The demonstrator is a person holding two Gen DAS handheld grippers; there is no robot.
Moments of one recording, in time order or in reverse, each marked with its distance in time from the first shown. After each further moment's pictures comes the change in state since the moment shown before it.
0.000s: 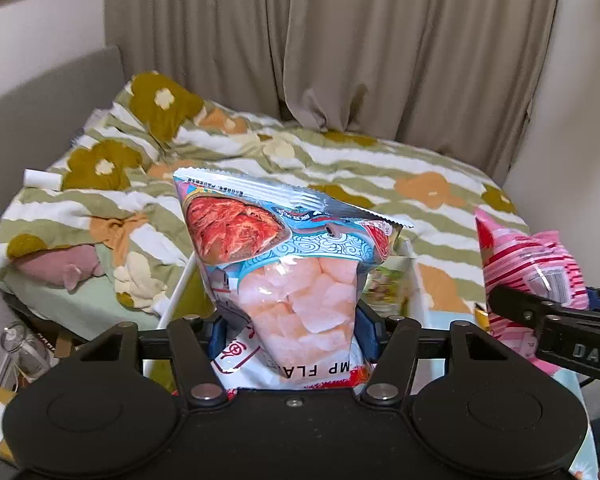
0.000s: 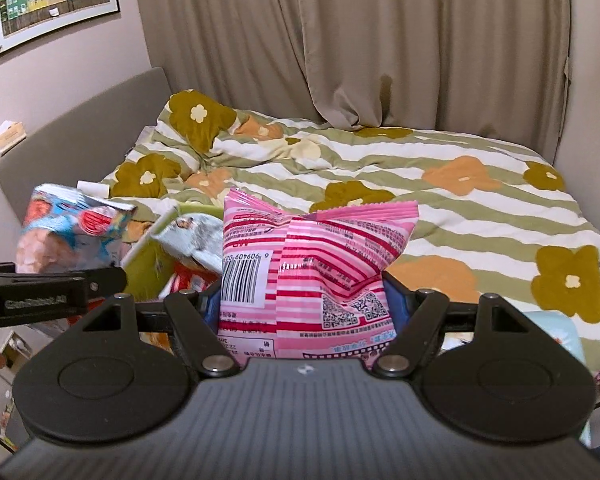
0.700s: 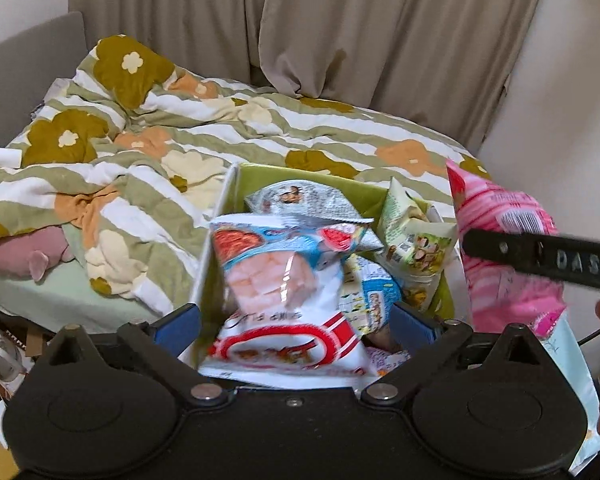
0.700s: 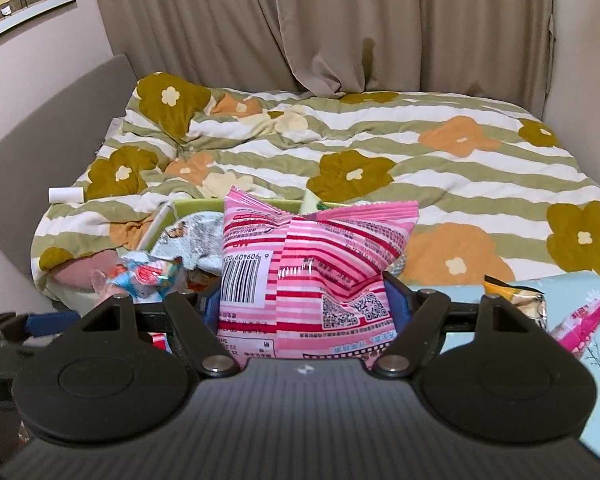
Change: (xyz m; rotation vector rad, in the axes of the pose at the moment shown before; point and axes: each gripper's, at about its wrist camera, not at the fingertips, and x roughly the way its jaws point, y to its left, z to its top) left arm 0.036 0.067 -0.011 0.023 0.084 -0.130; right arm 0.065 0.056 0.009 0.102 0.081 -0.061
